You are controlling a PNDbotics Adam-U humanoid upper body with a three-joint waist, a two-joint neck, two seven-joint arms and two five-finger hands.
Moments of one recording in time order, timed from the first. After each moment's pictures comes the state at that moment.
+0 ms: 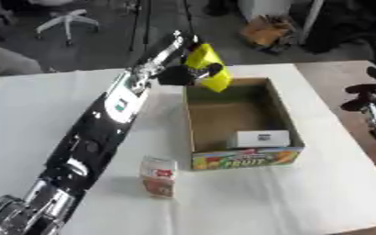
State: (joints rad) left arm -0.87 0.12 -0.18 -1.00 -0.46 -0.31 -0.20; right arm -0.23 -0.32 0.05 -1.71 0.03 -0.11 0.08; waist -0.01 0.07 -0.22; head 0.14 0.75
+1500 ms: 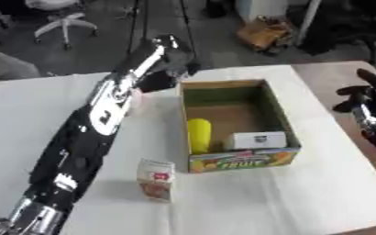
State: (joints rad) left arm -0.68 0.28 -0.08 -1.32 -0.51 -0.25 -0.14; right arm -0.23 -0.31 0.04 -1.71 0.02 -0.11 0.08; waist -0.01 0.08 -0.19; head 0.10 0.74
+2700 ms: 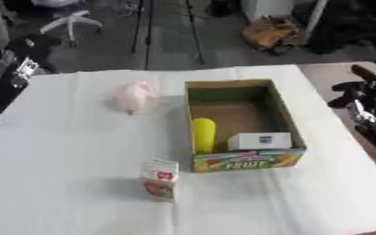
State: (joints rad) left arm -0.28 0.52 0.08 -1.73 -0.11 -0.09 -0.18; right arm -0.22 -0.32 0.03 -1.71 0.03 -0.11 0.07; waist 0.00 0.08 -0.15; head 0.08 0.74
